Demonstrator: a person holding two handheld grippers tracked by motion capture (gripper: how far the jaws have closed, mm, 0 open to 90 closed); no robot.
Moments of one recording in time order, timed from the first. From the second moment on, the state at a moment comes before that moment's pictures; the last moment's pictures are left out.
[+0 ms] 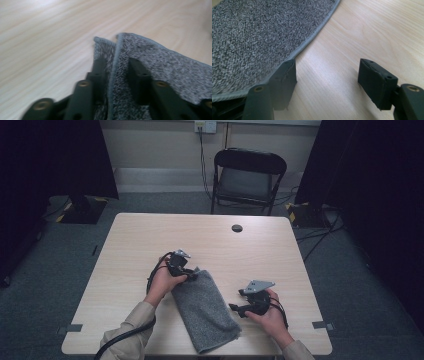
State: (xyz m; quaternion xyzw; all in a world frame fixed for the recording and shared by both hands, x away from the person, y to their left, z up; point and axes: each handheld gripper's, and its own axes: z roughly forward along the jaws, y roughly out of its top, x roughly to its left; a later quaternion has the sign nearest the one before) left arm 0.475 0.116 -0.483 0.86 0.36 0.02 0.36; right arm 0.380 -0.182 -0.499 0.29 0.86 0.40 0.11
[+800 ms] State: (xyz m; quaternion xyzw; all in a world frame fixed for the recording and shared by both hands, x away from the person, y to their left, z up) left arm 0.445 0.024 -0.481 0.90 0.23 -0.02 0.36; right arm 0.396 -0.208 -0.494 0.34 0.84 0.41 0.14
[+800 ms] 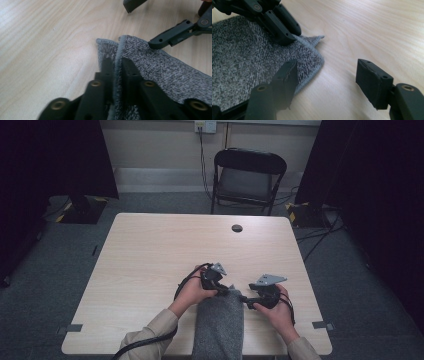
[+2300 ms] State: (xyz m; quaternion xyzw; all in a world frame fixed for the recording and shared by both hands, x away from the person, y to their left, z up) left arm 0.456 0.044 -0.461 0.90 0.25 0.01 0.36; right arm 0.401 -0.190 -0.499 0.33 0.84 0.41 0.13
